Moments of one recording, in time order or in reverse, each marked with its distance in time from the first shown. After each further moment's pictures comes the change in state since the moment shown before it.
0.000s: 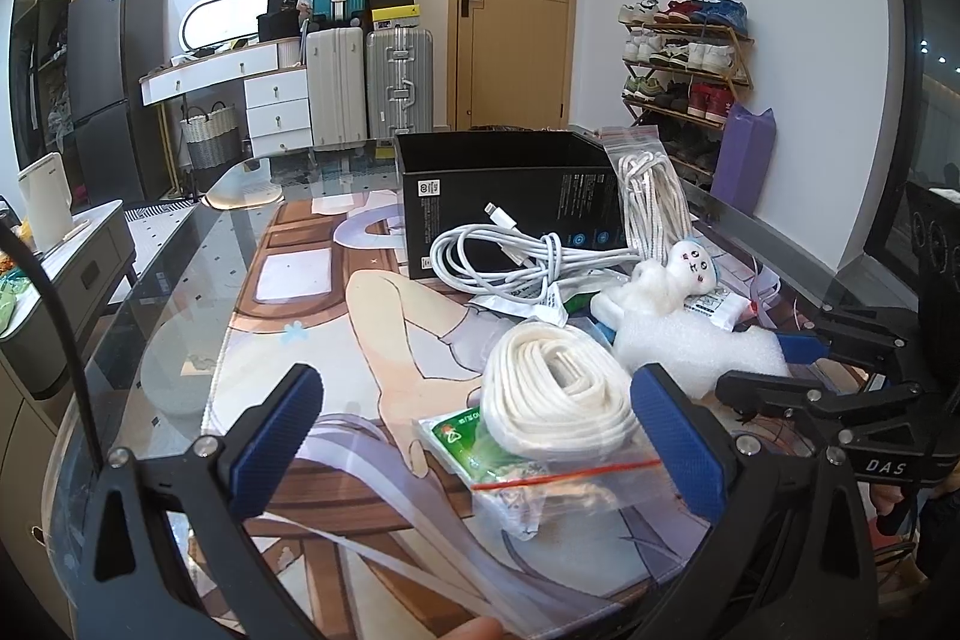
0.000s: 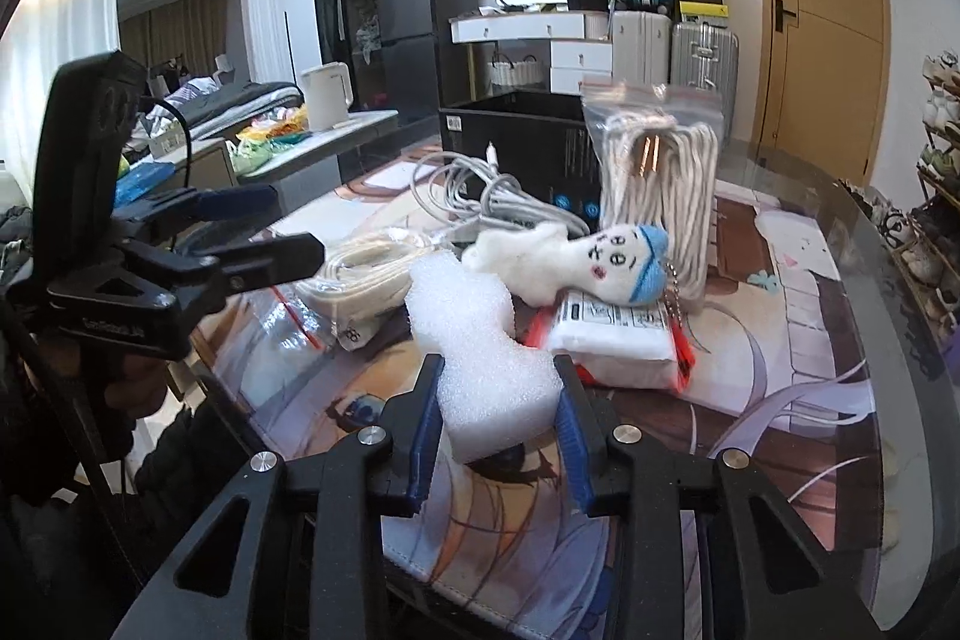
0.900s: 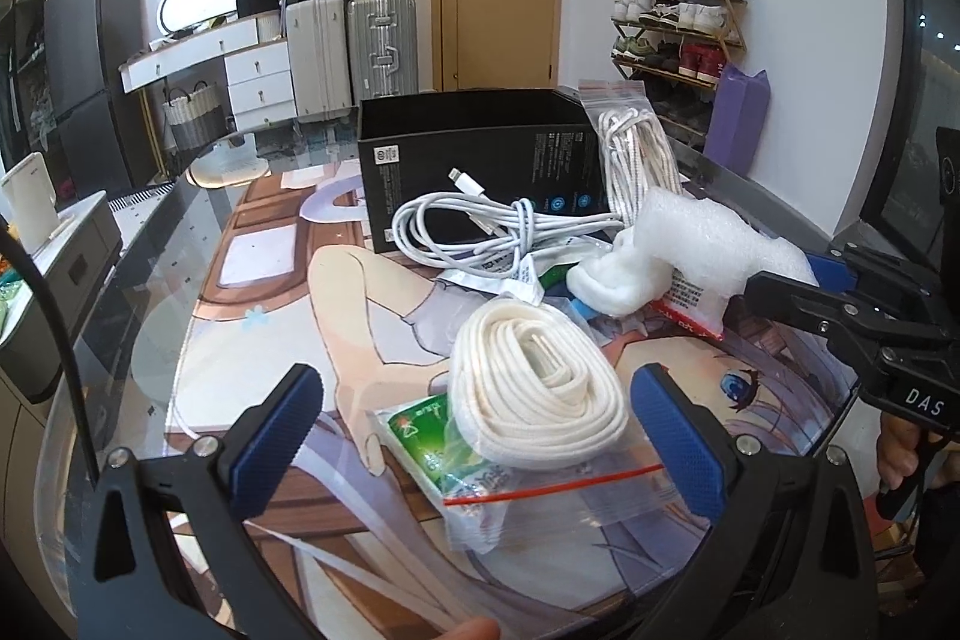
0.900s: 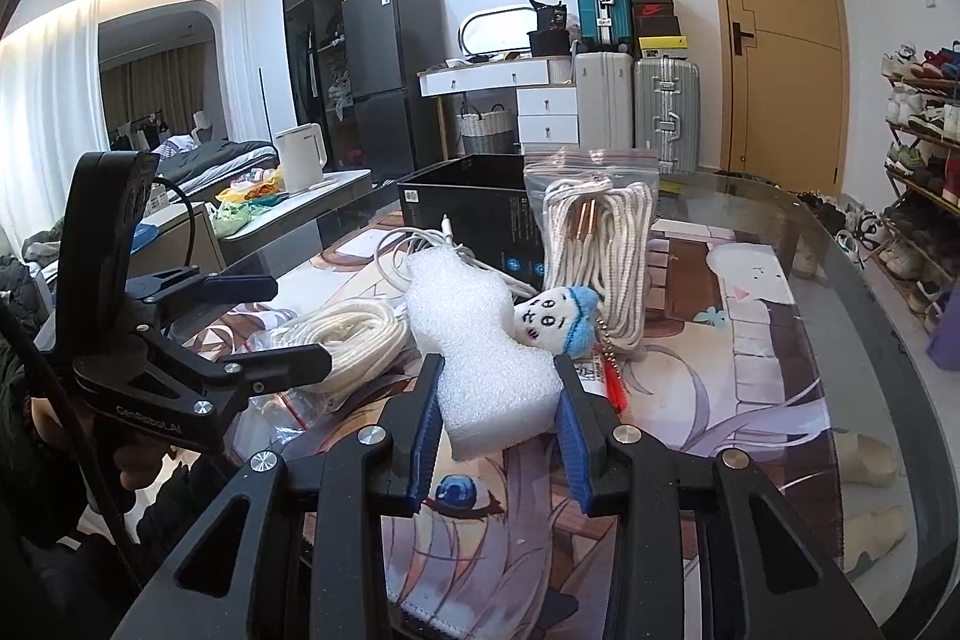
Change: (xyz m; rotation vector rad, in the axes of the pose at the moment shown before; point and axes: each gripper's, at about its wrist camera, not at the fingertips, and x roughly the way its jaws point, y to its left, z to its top) left arm 0.019 -0.015 0.005 0.032 0.106 -0.023; right arm -0.024 -0.017 0.008 0.072 -0.127 -0.054
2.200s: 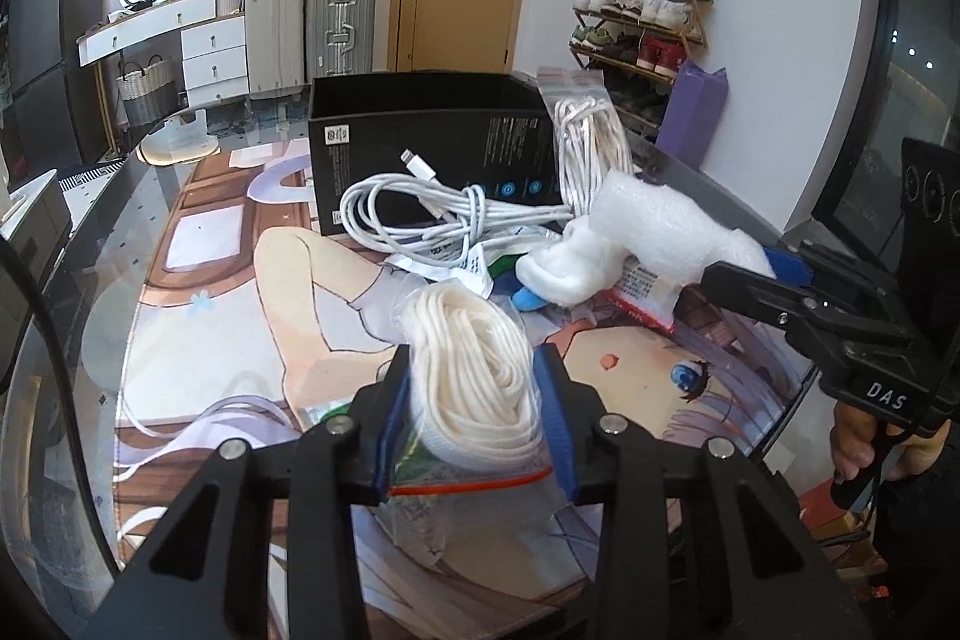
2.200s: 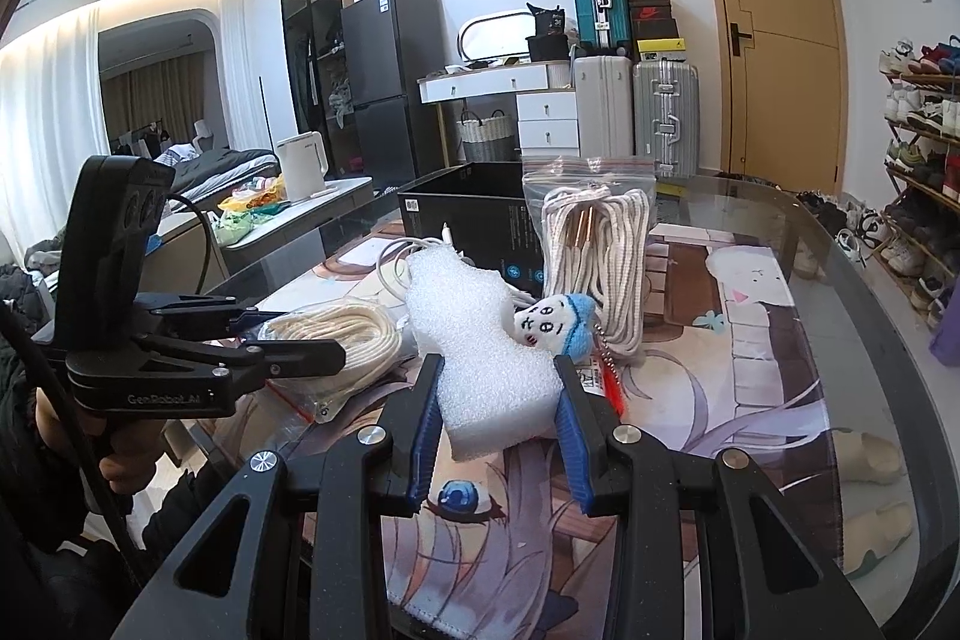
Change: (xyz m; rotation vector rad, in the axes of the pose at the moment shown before) left arm -0.002 -0.003 0.000 -0.011 0.057 -0.134; right arm 0.000 0.000 0.002 0.010 -0.010 0.010
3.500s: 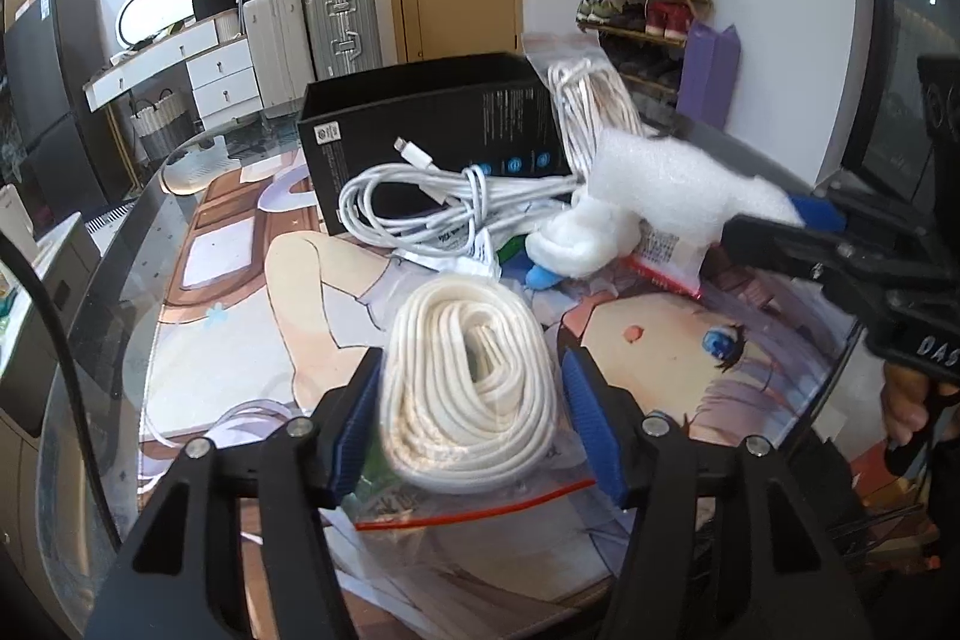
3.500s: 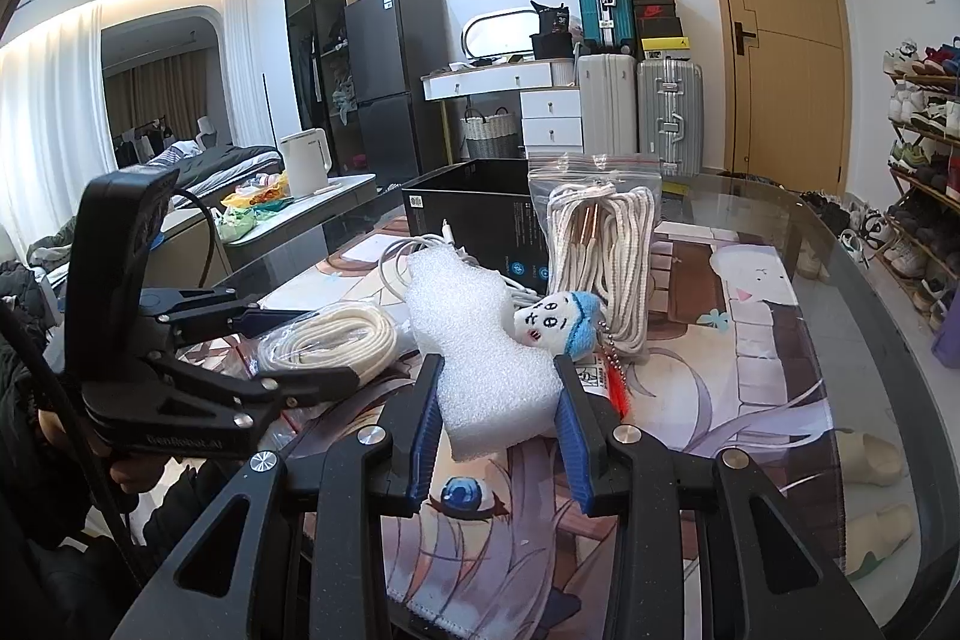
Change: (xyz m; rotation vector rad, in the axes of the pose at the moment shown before) left arm 0.012 -0.018 -0.007 0.121 0.028 0.122; right arm -0.001 0.001 -0.001 -0.003 0.003 0.006
